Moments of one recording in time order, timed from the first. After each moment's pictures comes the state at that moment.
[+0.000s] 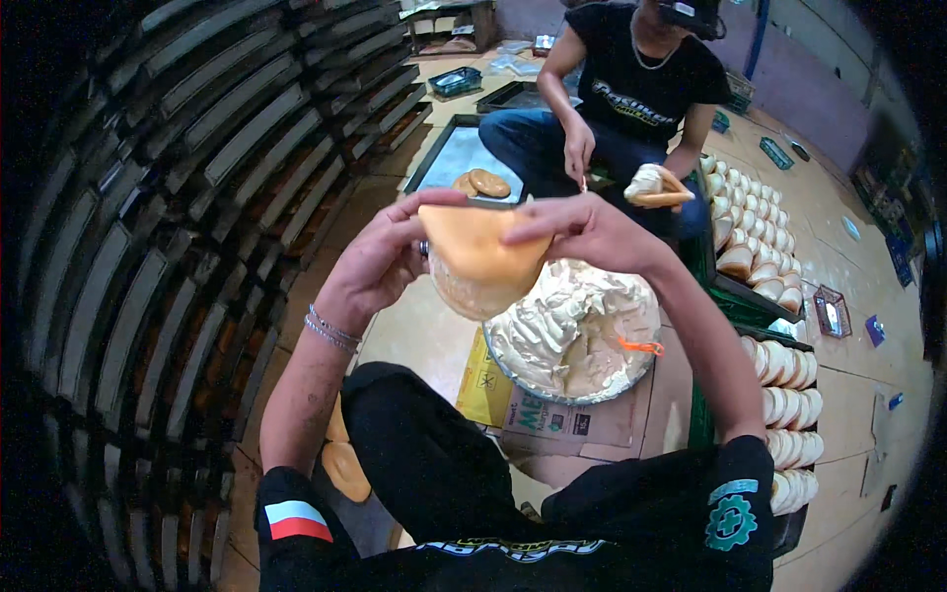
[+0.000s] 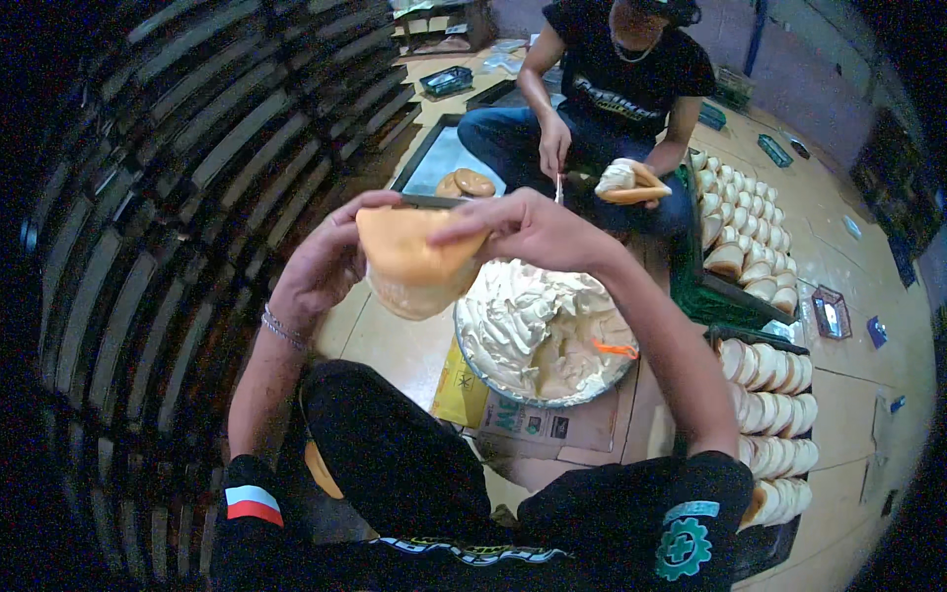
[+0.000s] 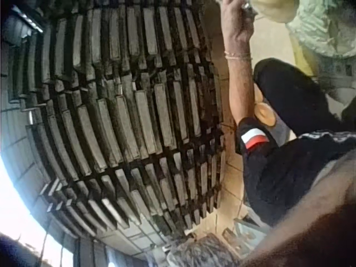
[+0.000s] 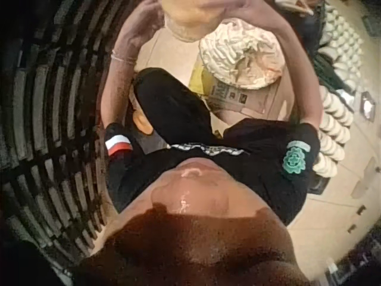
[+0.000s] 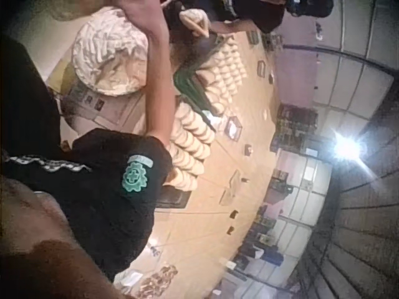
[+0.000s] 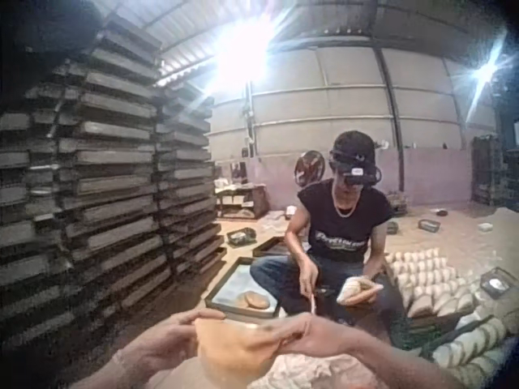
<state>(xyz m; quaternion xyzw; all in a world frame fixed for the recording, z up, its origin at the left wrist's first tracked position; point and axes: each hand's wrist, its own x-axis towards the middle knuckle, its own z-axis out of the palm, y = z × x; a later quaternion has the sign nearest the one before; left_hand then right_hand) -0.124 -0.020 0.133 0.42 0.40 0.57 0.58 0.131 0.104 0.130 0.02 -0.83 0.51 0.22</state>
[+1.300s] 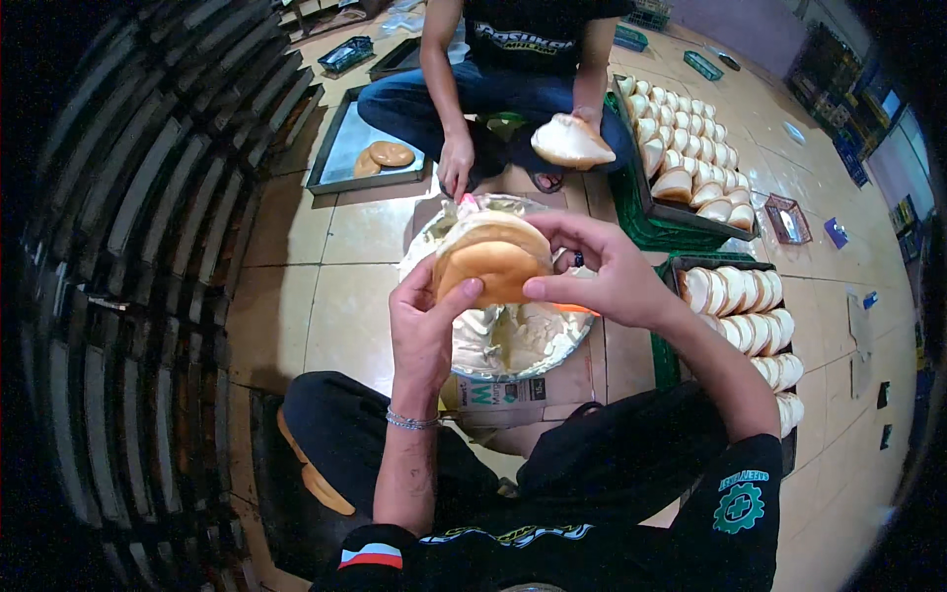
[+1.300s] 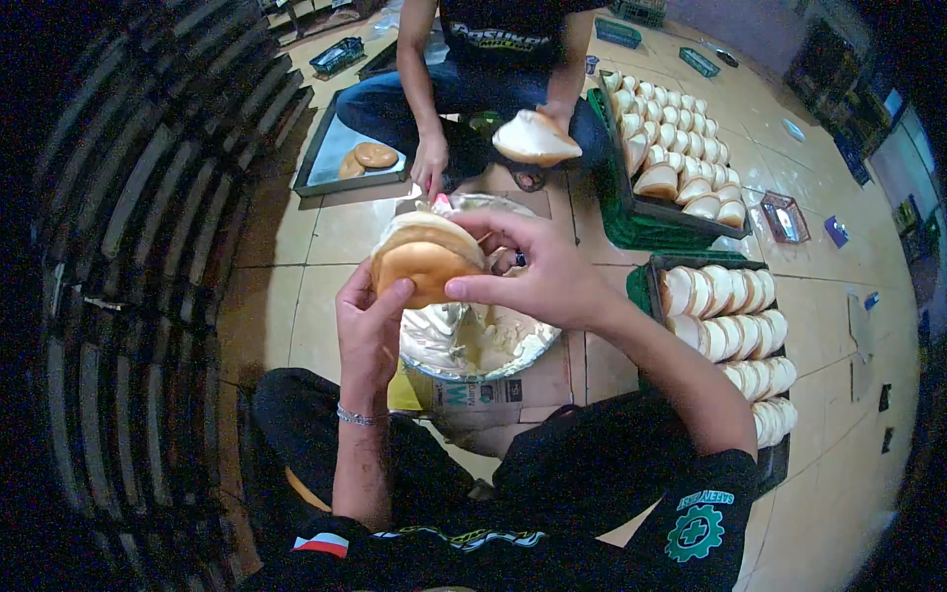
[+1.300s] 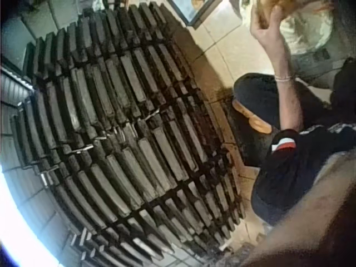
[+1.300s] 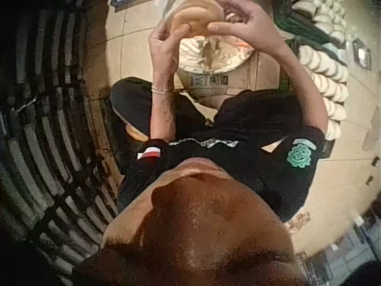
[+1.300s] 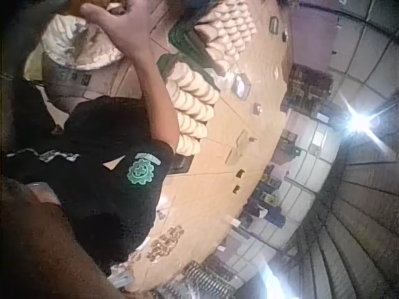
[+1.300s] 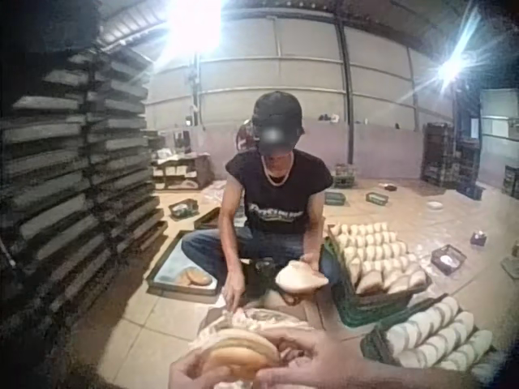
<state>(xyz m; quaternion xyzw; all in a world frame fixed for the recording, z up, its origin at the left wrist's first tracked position) 0.037 0.008 0.032 0.37 0.35 0.67 0.54 0.243 0.071 0.104 -0.30 -0.71 0.56 0.29</state>
